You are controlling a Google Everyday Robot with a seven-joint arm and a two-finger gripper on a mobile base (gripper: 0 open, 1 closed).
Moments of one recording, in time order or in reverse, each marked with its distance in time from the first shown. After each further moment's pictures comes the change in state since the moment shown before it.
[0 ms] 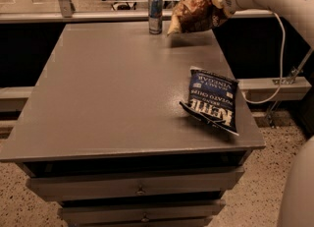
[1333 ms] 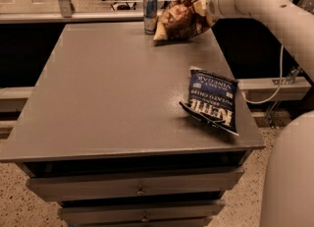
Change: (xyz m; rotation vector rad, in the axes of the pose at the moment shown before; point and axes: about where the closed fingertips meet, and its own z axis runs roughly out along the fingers) arm 0.009 0.041 0.046 -0.098 -0.008 0.059
